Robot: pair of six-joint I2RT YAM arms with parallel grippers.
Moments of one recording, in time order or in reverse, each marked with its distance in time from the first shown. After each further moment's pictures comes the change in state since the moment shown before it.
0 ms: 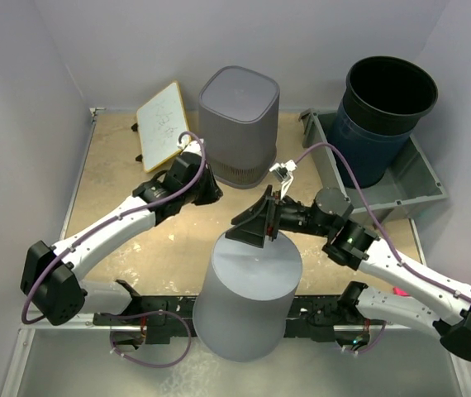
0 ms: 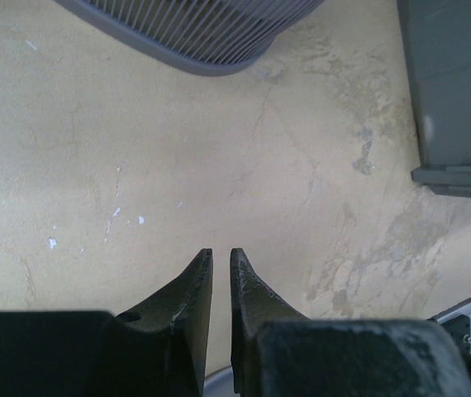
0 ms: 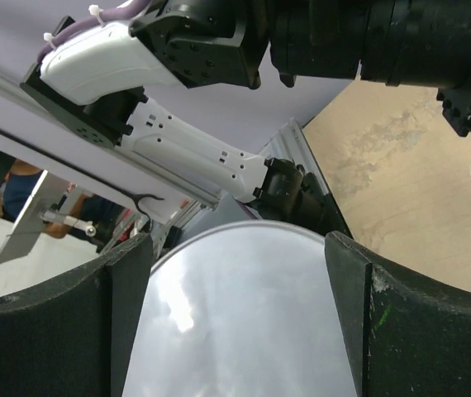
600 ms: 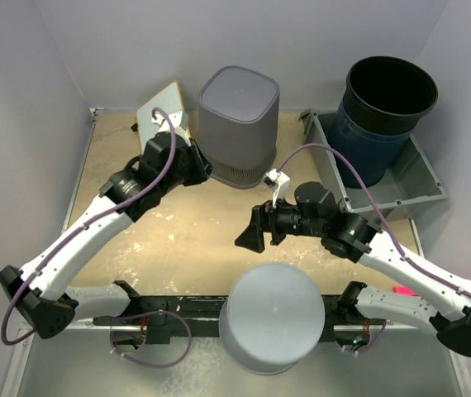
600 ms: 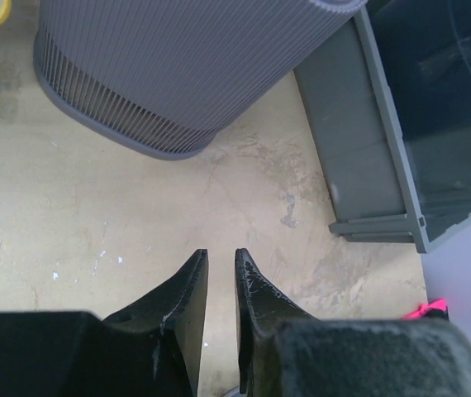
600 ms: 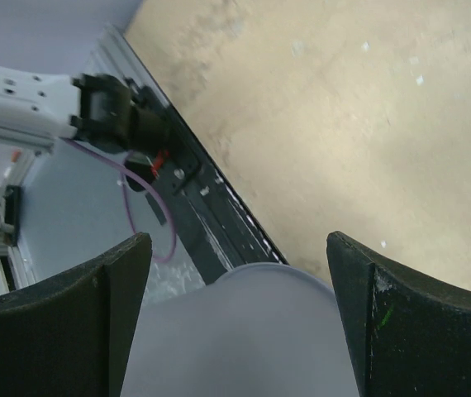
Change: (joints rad) left arm 0.000 -0.082 0.270 -0.166 -0.086 0.006; right arm 0.011 0.043 0.151 -0.563 0.196 -0.318
